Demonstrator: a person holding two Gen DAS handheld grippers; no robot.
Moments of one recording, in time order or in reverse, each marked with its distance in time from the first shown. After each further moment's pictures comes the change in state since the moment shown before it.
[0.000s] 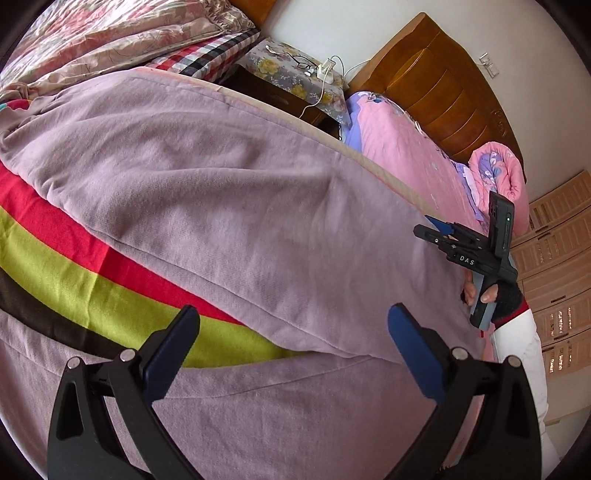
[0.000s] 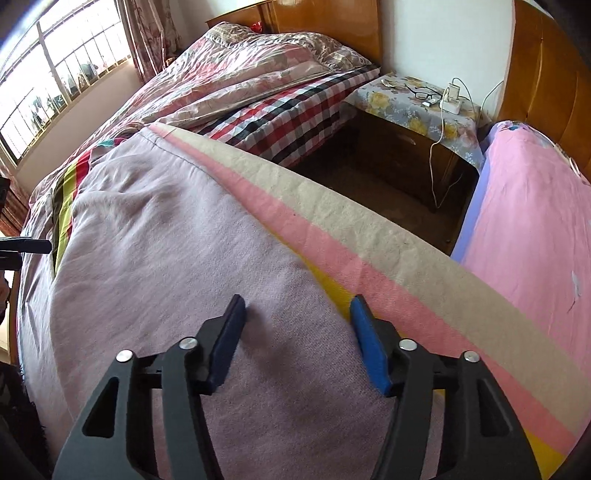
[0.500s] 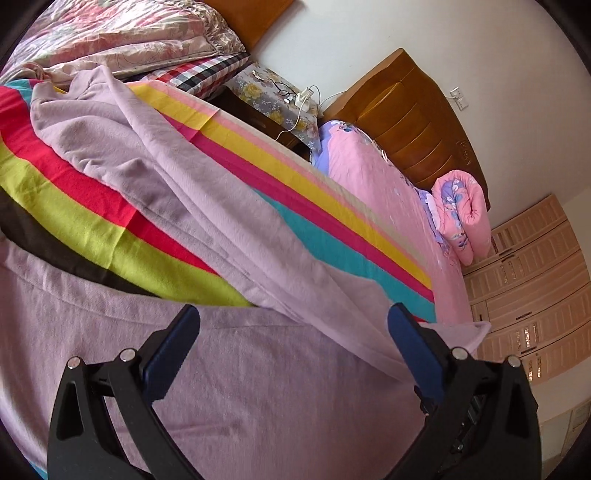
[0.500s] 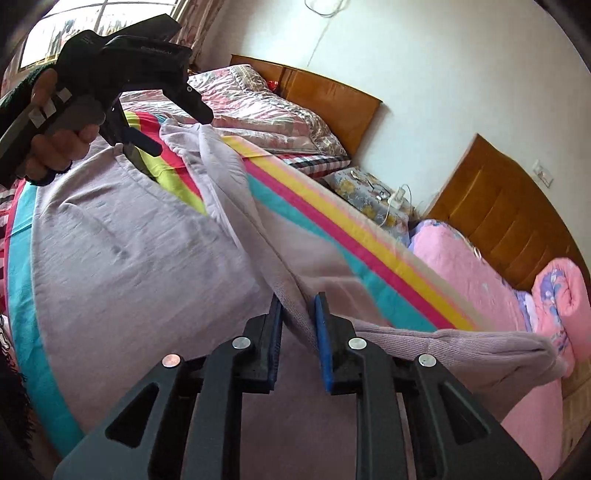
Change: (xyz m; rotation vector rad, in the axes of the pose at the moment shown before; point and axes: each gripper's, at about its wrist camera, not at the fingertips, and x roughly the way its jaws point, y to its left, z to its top) left arm -0.072 0.001 -0.055 -0.025 -0.107 -0.128; right arm -0.127 0.286 -0.181 -0.181 -0.261 -0.425
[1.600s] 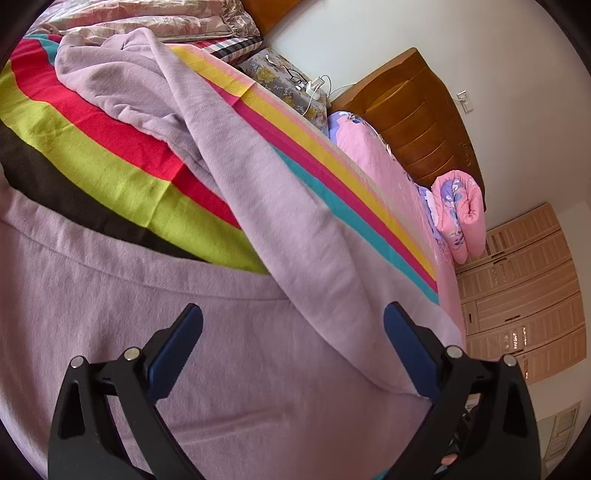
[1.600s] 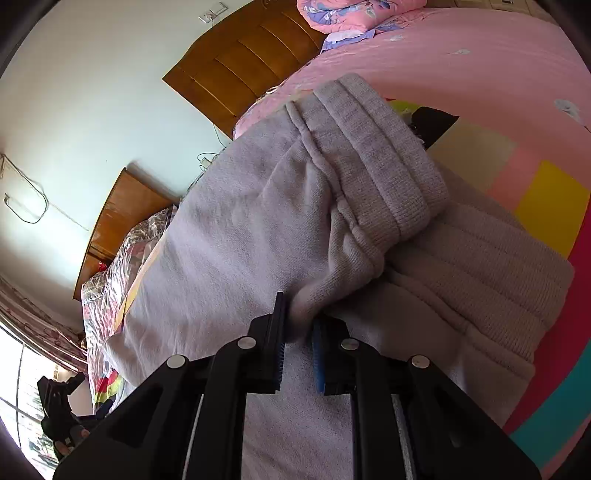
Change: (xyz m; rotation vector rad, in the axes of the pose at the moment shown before) left arm 0.003 0.070 -0.014 -0.085 0.032 -0.071; right arm -0.026 -0.142 -0.192 1.384 -0.004 -0.093
